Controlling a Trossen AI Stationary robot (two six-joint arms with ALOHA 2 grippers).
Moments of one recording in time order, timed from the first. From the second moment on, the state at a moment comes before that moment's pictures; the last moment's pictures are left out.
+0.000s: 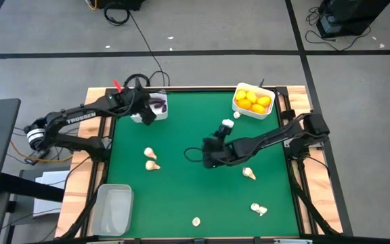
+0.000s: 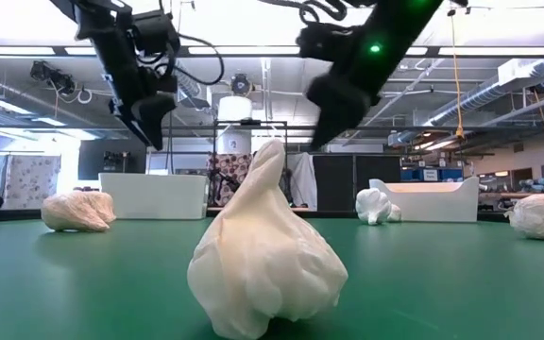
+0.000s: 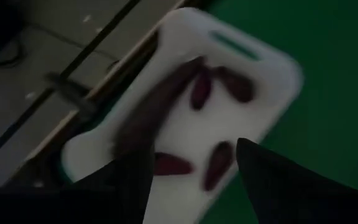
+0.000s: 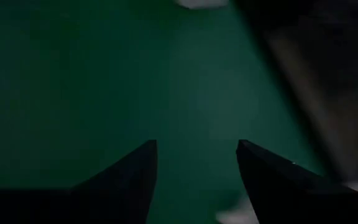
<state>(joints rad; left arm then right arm) 0.54 1.16 0.87 -0.69 -0.38 -0.11 0.21 1.77 1.24 -0.64 0.79 0.37</state>
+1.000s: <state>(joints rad) -0.10 1.18 0.63 -0.11 -0.44 -0.12 -0.37 1.62 1.02 -0.66 0.12 0.16</state>
